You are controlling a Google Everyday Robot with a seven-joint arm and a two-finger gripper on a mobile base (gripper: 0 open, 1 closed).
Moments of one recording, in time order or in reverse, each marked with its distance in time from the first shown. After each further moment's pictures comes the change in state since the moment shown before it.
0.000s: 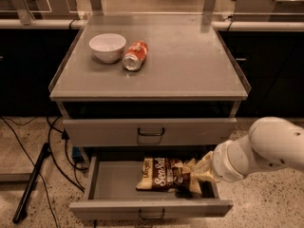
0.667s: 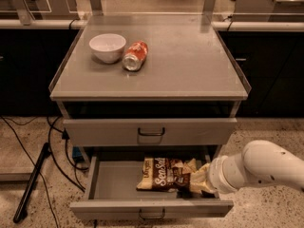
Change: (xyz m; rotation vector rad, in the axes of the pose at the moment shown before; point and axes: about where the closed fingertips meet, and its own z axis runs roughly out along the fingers) arm 0.032 0.001 0.064 0.011 -0.050 0.034
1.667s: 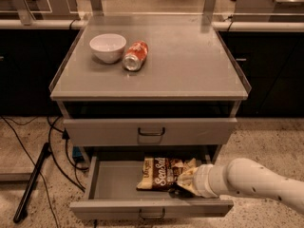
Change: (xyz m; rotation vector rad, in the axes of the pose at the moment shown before) arm -0.001 -0.011 0.076 0.072 -0.135 -0.103
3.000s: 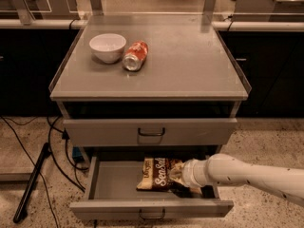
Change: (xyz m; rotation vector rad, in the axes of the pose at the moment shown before) arm 0.021 -0.035 0.087 0.009 0.016 -0.097
